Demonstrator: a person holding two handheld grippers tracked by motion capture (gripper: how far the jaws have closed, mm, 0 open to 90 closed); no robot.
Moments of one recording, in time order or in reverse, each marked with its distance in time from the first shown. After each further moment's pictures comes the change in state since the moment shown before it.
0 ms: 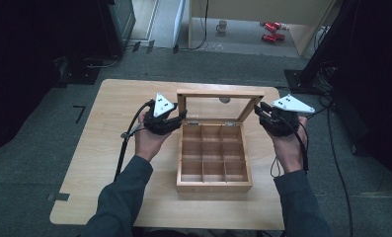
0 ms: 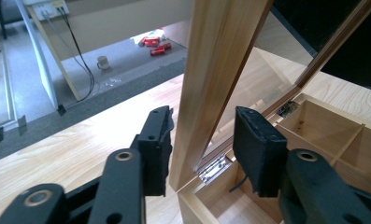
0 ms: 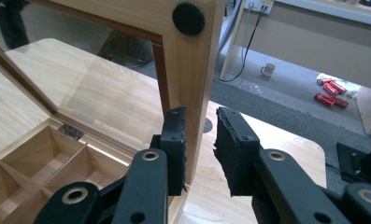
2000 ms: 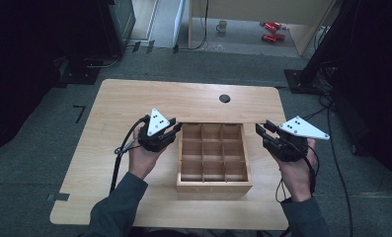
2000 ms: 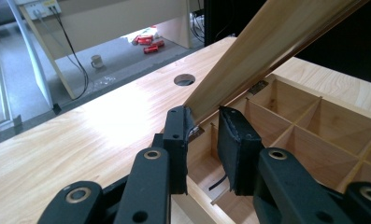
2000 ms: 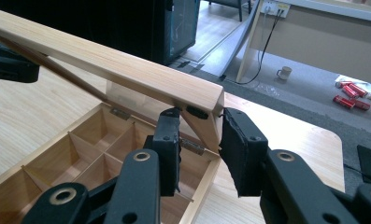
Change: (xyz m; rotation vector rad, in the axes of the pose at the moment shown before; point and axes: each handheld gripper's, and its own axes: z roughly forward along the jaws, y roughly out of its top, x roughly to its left) left arm -0.023 -0.018 -0.035 0.008 -0.028 0.016; right arm 0.026 -0.019 -0.060 -0.026 0.067 0.009
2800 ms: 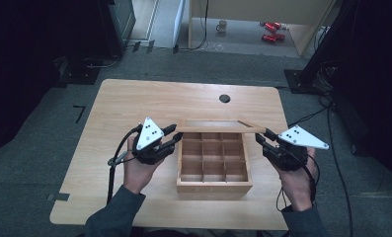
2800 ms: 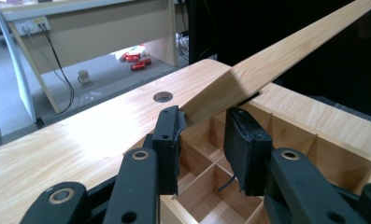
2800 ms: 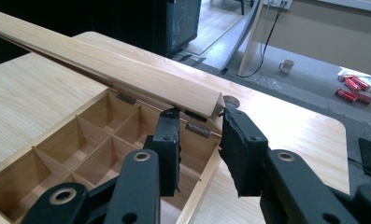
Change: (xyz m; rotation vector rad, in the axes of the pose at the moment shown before) left arm -0.024 0.007 -0.044 -0.083 -0.053 -0.024; right arm 0.008 -0.015 -0.009 0.024 0.003 0.002
